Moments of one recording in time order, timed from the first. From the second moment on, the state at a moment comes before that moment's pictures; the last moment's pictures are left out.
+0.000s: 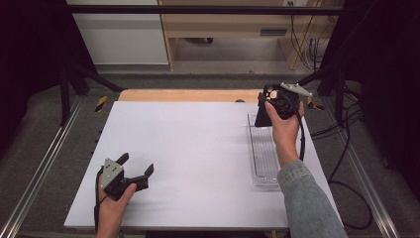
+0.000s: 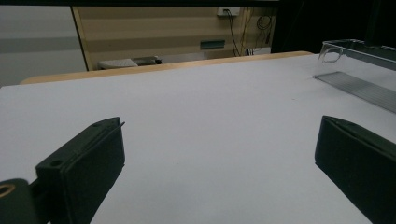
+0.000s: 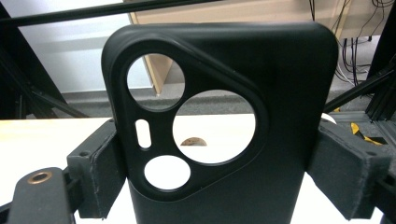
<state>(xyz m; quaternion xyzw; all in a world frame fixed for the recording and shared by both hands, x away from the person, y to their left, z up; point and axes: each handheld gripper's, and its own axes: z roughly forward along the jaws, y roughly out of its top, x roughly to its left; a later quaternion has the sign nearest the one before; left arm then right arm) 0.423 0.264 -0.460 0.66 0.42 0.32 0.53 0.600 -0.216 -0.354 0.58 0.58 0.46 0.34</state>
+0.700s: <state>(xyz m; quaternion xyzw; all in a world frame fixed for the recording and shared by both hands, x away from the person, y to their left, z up) 0.424 0.262 -0.460 0.66 0.42 0.32 0.53 0.617 -0.204 -0.374 0.58 0.59 0.44 0.35</state>
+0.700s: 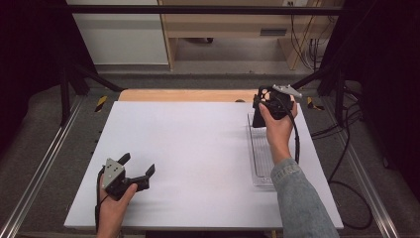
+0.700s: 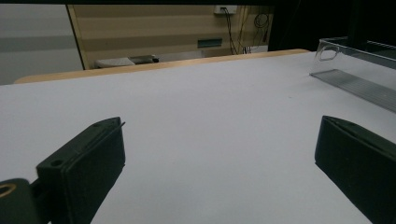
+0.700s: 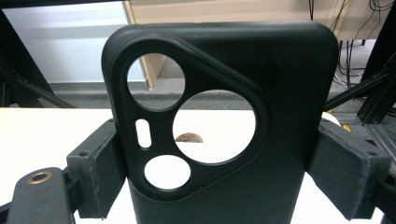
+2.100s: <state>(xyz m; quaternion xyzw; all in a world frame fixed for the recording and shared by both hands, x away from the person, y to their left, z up) 0.426 0.263 -0.462 0.66 0.42 0.31 0.54 0.639 -0.196 -0.405 0.59 0.59 0.42 0.36</state>
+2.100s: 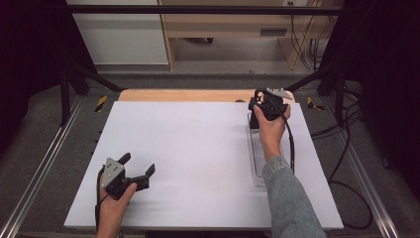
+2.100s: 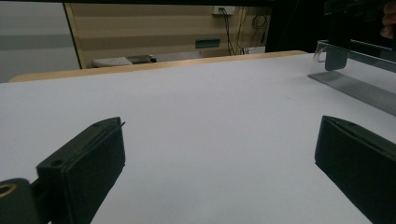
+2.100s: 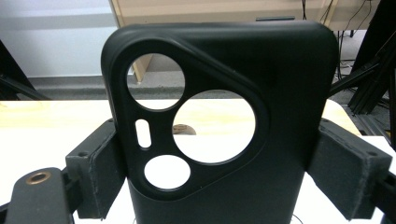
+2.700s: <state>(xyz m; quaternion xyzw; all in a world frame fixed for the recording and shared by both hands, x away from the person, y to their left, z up) 0.426 0.263 -0.462 0.66 0.42 0.31 0.54 0.642 -0.197 -0.411 0.59 0.59 0.41 0.36</state>
